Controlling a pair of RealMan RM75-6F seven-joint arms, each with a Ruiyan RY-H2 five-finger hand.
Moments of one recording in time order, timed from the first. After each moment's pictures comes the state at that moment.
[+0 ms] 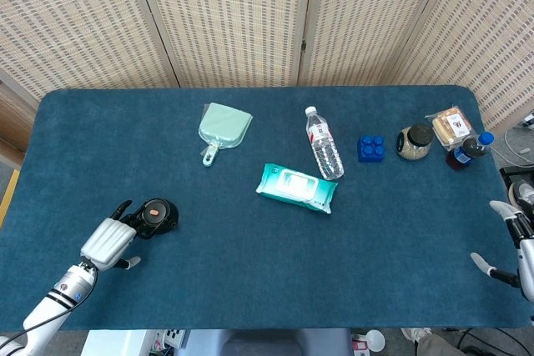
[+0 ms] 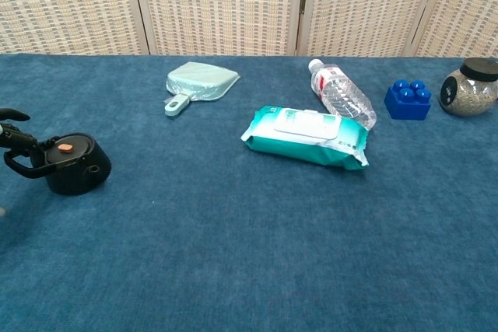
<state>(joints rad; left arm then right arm) -0.45 -1.27 0.06 -1.47 1.57 1.11 0.13 -0.03 -1.06 0.07 -1.60 -1.52 1.62 0.06</state>
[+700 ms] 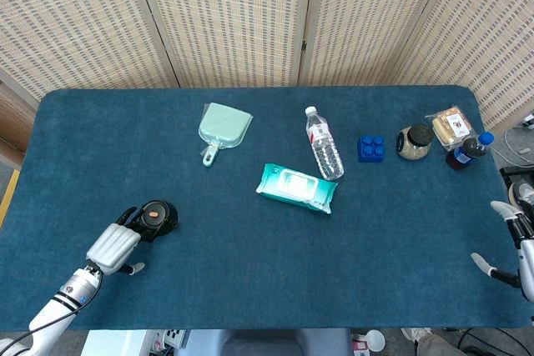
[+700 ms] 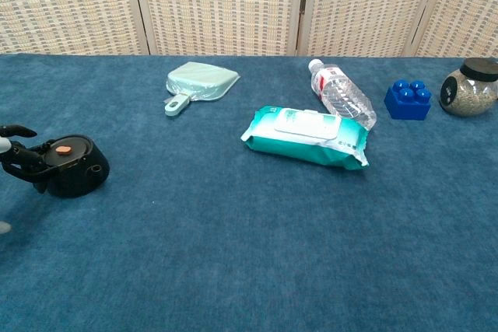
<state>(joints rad) -0.45 -1.29 0.07 -1.47 1.55 1.08 0.12 -0.03 -1.06 0.07 -1.60 -1.52 1.61 0.06</state>
